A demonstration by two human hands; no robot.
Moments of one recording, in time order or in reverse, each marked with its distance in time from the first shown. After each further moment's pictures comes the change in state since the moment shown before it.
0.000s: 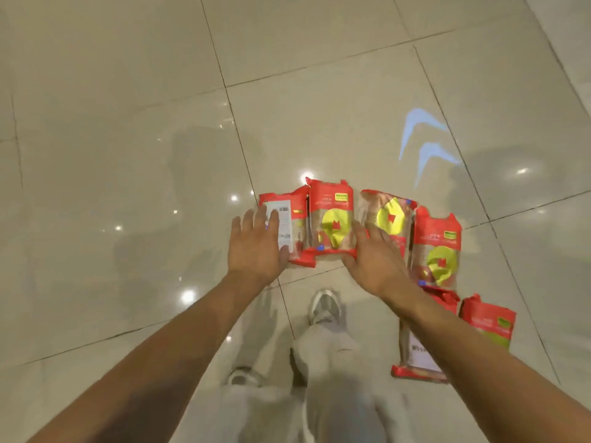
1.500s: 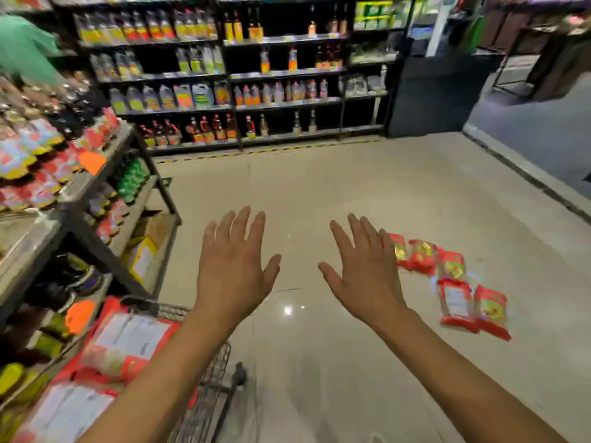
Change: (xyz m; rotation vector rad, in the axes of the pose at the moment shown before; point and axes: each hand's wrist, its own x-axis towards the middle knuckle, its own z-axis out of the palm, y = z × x) left_hand -1.179 -0.303 -0.185 0.018 0.841 -0.124; right_hand -1.052 -0.522 0.073 -0.187 0.812 -0.411
